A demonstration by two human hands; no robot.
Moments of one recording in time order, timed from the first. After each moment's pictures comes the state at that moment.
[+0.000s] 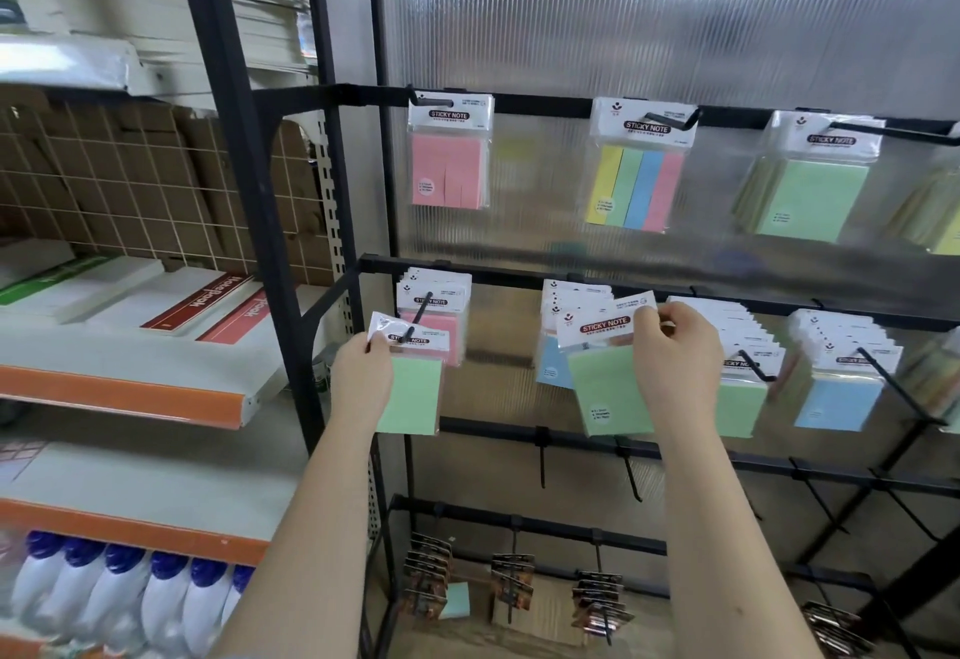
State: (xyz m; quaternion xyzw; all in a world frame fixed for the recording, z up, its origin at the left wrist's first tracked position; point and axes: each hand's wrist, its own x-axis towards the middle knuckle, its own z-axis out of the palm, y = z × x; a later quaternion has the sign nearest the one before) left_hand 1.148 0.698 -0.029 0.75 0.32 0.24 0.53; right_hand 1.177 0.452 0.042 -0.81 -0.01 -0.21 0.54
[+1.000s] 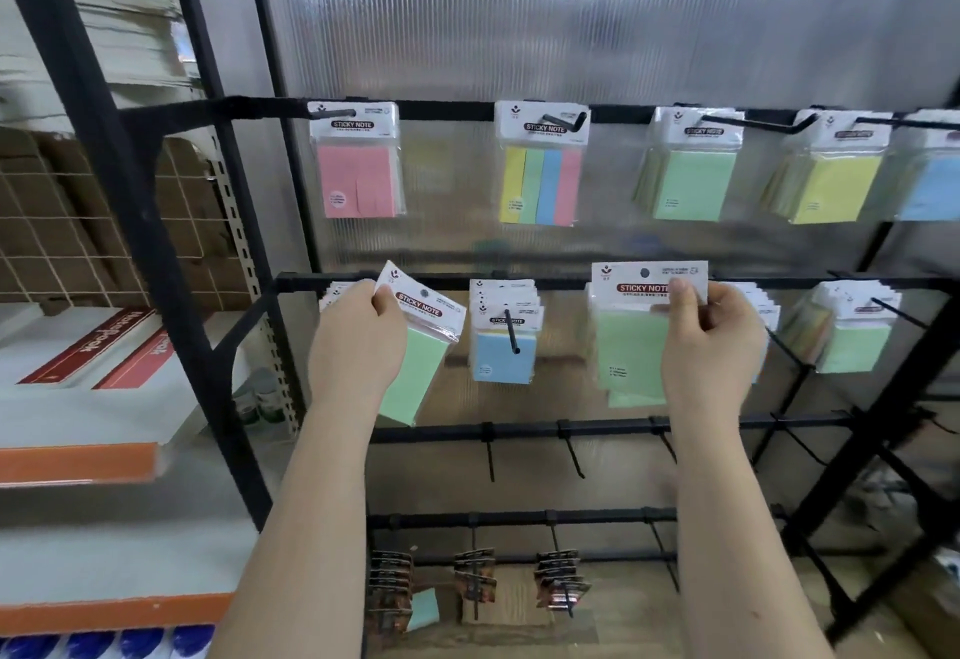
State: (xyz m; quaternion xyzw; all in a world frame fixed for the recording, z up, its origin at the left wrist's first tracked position) left_hand 1.143 0.625 0.051 0.87 0.21 0.27 0.34; right_hand 1.170 0.385 0.048 -0.71 0.06 -0.38 0.59
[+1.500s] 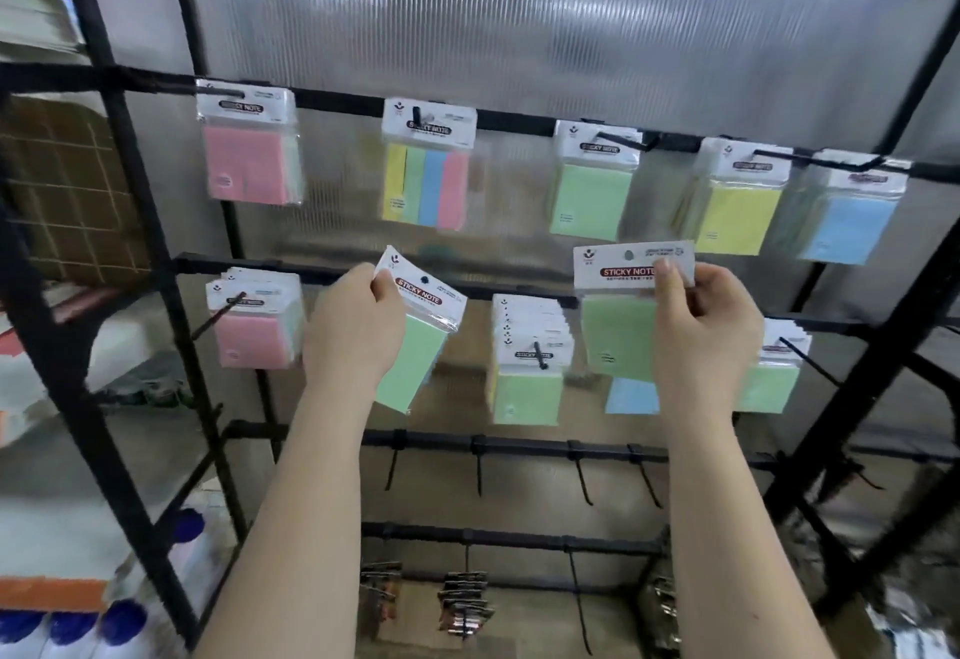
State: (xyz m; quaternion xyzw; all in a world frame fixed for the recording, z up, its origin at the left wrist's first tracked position) left_hand 1.176 0.491 0.058 0.84 0.21 0.32 0.39; right_hand 1.206 0.264 0.074 -0.70 -0.03 -0.39 0.60
